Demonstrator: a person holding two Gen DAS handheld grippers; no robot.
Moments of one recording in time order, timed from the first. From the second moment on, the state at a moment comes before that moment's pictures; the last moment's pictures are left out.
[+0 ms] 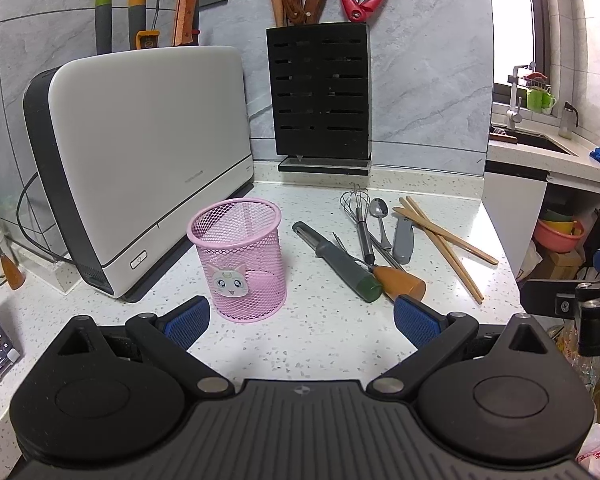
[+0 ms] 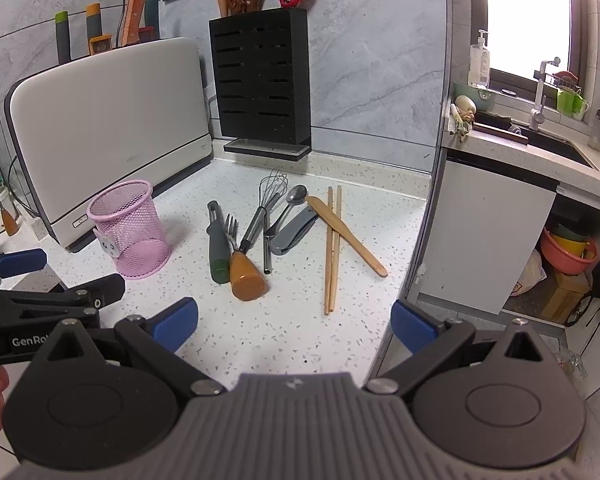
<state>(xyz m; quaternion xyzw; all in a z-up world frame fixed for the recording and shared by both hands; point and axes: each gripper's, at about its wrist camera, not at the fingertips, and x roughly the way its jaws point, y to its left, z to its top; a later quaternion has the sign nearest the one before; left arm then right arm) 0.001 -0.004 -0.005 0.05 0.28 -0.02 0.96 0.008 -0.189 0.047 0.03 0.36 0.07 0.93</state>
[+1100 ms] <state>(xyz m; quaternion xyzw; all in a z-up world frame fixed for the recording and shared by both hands) 0.001 -0.003 -0.007 0.04 0.28 -0.02 0.96 0.009 -0.183 0.047 0.02 0.37 0.07 0.93</state>
